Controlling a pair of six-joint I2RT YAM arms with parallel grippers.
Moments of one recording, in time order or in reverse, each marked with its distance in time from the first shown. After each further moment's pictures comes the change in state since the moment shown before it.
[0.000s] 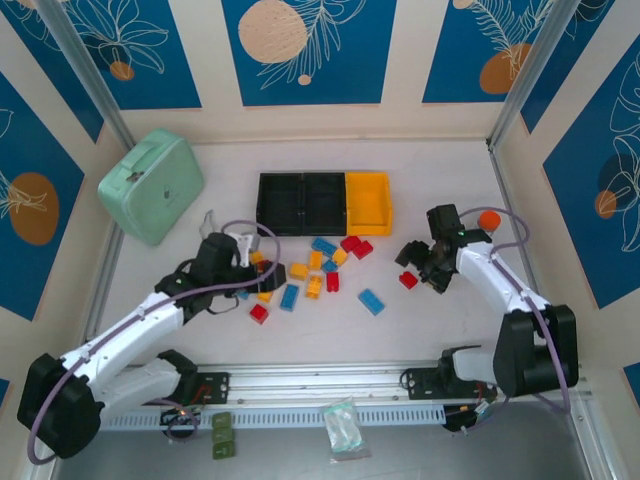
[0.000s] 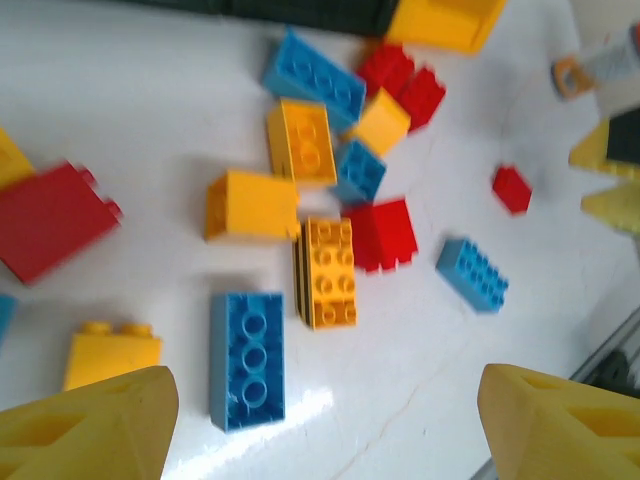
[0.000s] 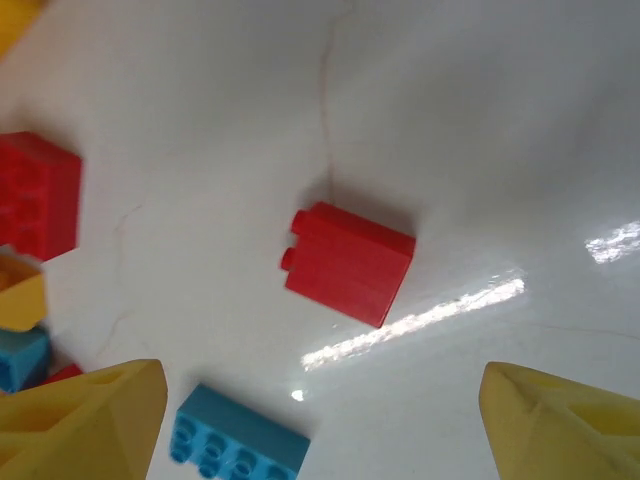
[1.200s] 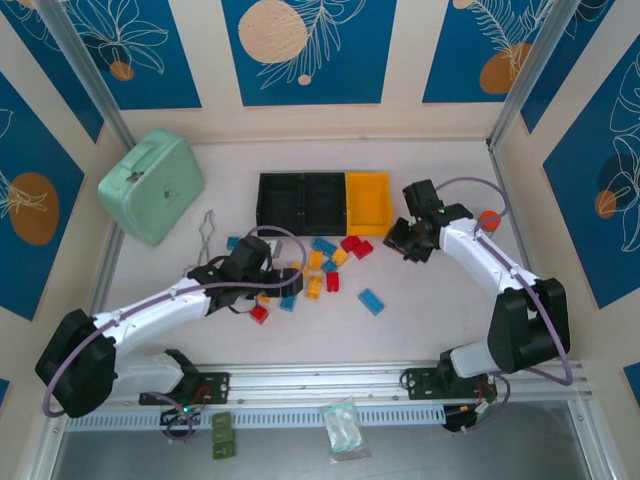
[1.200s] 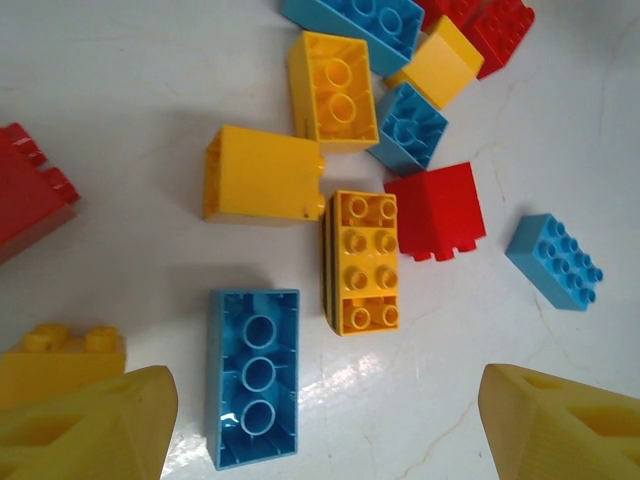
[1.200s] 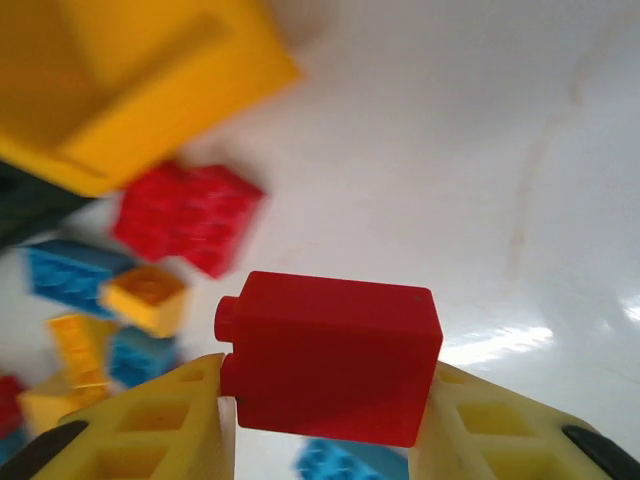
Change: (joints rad) left arm -0.147 0.198 0.066 0.029 -0.185 -0.057; right arm 0.156 0.126 0.289 0.005 0.019 0.017
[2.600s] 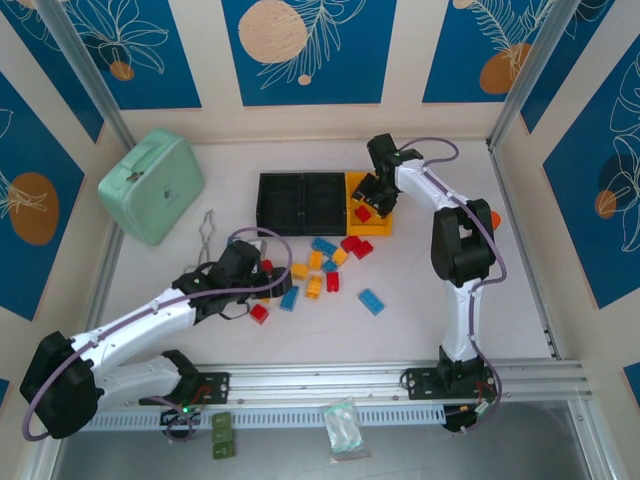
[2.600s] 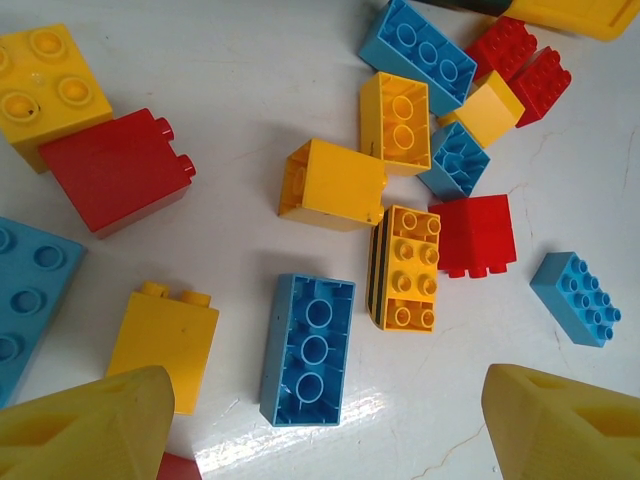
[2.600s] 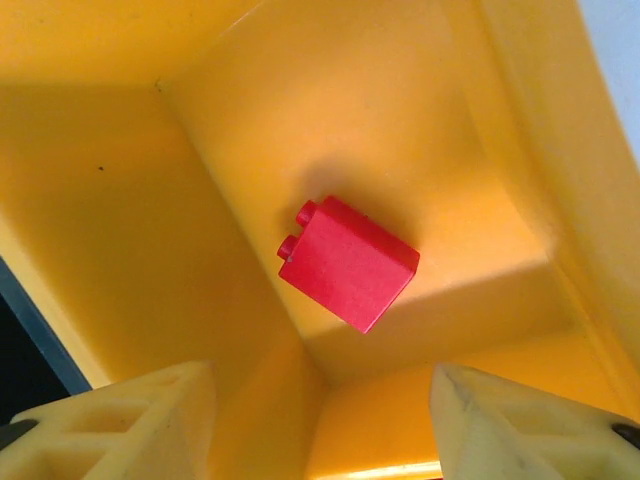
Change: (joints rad) left arm 0.000 -0.129 -0.031 -0.090 -0.091 -0.074; right arm 0.010 0.667 0.651 -0.078 -0.015 0.077
